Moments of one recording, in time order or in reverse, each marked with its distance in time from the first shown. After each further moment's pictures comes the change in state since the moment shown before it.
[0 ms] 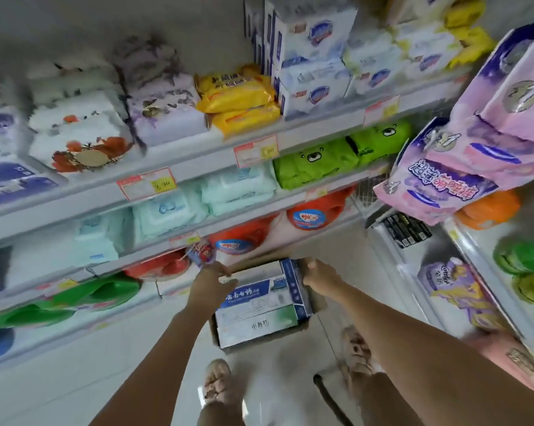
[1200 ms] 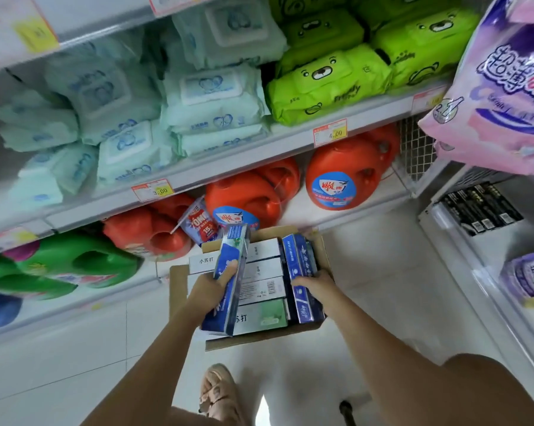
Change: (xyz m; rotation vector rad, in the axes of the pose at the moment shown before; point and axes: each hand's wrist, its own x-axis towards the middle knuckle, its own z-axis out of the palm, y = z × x) left_hand 0.028 -0.086 0.147 -0.228 0.052 -0.269; right_hand 0.097 0.094 0.133 0.944 -0.181 -0.017
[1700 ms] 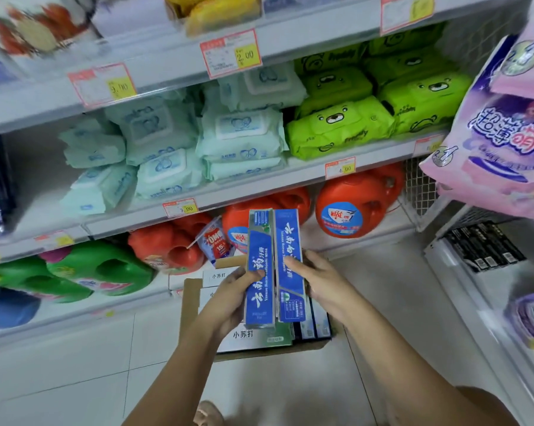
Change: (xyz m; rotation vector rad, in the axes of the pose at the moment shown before) left_hand -0.058 0.047 -0.004 -0.804 -0.333 0.001; right_hand -0.096 -0.093 0.016 0.130 -0.299 -0.299
